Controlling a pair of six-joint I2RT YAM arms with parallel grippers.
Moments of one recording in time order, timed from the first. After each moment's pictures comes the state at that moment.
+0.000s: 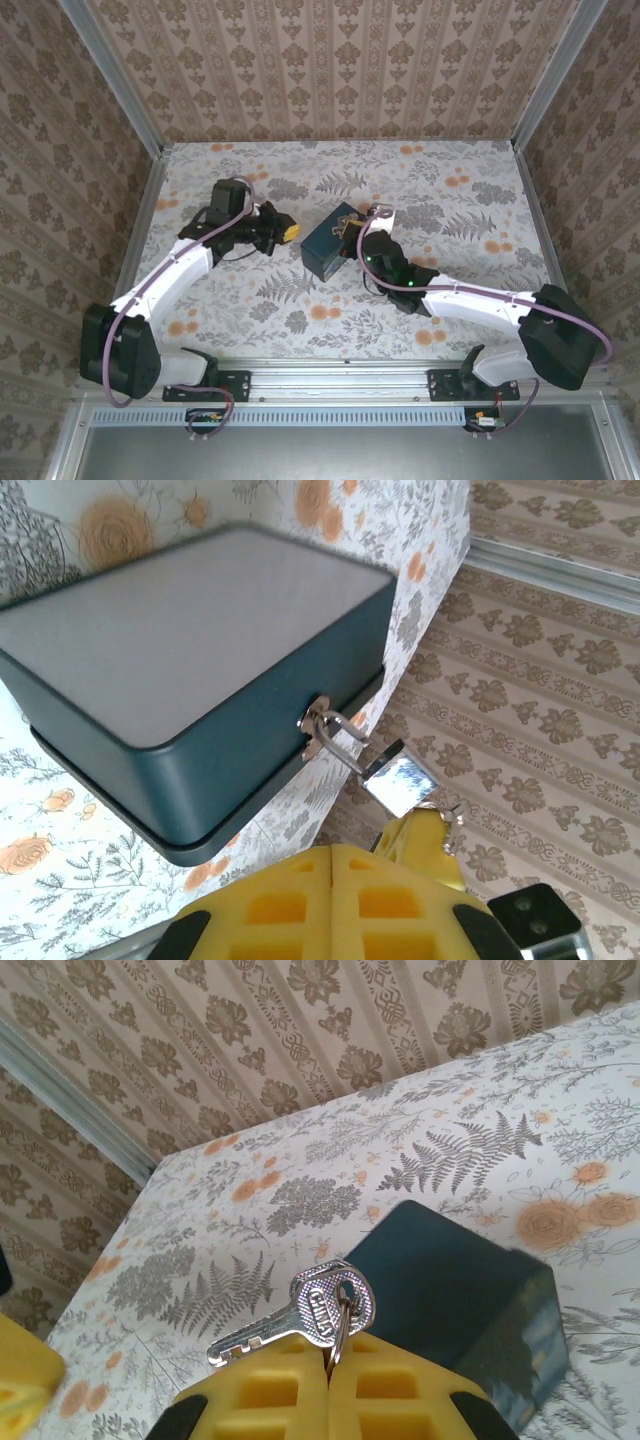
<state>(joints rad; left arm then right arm) -0.39 1.31 0.96 -0.34 0.67 -1.35 0.82 1.33 0.71 0.32 0.51 0.65</state>
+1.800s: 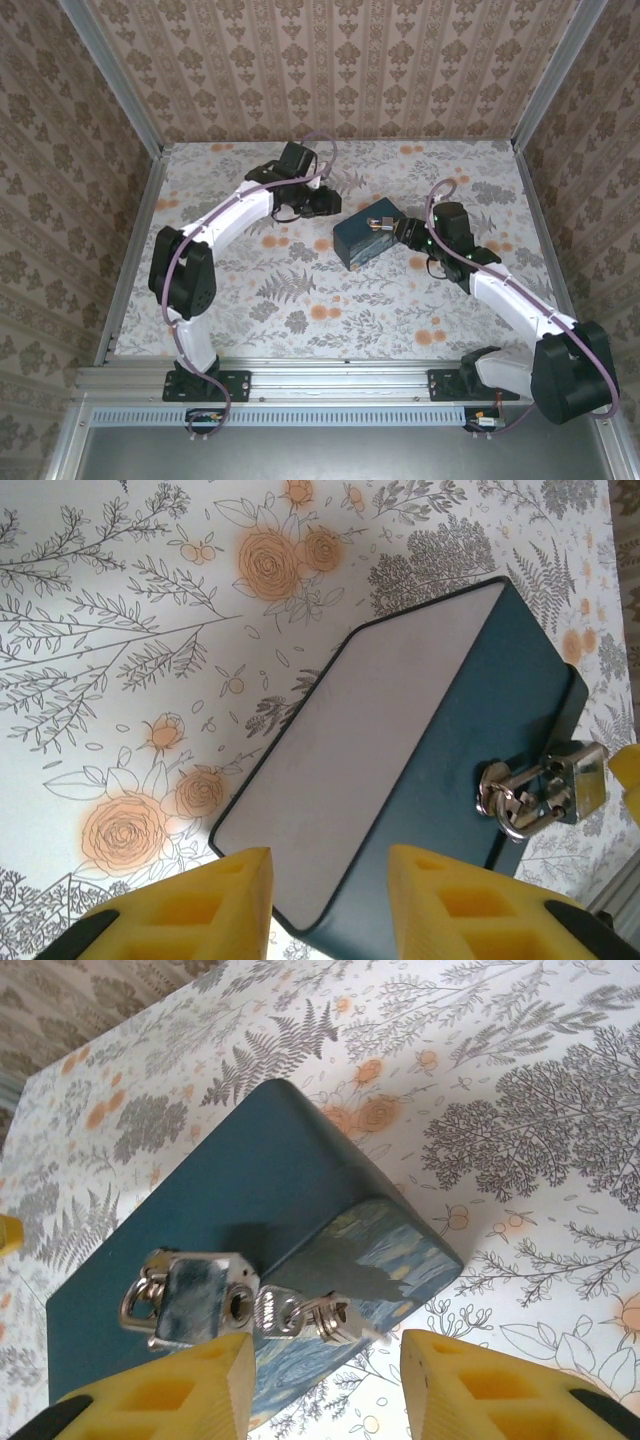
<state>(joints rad) -0.59 1.88 1.60 -0.67 0.41 -0.46 0.26 1.19 0.69 -0.11 -0.10 0.59</state>
